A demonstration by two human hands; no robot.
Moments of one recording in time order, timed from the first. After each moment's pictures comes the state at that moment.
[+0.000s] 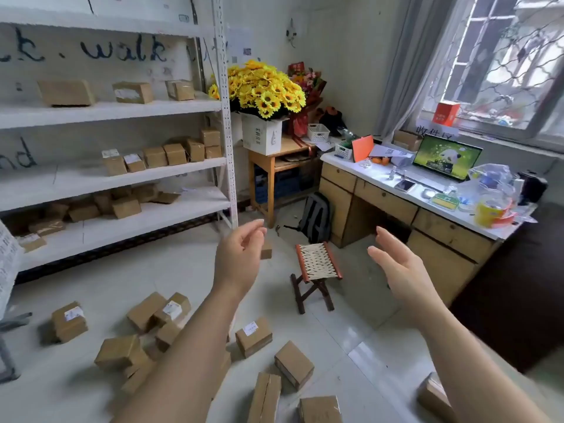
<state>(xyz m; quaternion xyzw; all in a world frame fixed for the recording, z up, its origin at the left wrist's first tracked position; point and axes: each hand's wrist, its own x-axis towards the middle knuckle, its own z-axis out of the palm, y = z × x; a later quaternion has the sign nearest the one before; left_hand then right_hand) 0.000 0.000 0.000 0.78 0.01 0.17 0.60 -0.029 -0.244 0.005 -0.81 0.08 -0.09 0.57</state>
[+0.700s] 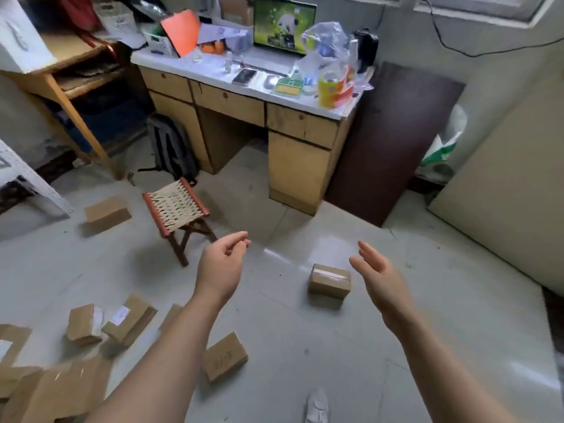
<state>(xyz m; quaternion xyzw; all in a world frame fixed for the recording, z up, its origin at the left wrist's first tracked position) 0.077 -0.370 -0.197 0.82 -0.05 -0.15 0.55 -0.069 -0.585 -0.208 -0.72 0.37 -0.08 0.58</state>
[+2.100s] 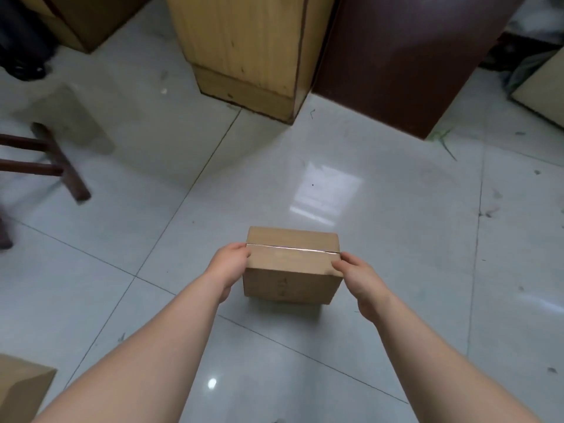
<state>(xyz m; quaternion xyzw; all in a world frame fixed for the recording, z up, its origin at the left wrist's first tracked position) 0.238 -0.688 -0.895 0.78 0.09 -0.43 0.44 0.088 -0.859 -0.881 -0.57 0.53 0.10 0.62</state>
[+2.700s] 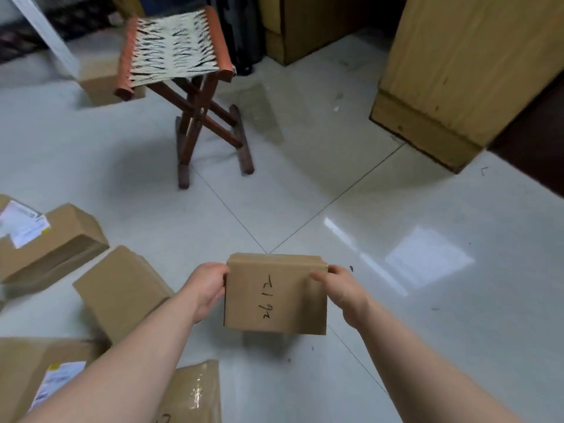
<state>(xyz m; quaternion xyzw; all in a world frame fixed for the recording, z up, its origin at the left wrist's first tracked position) 0.274 -0.393 -0.904 0.70 0.30 -0.30 0.57 0.239 -0.628 -0.913 -0.67 0.34 0.27 0.61</state>
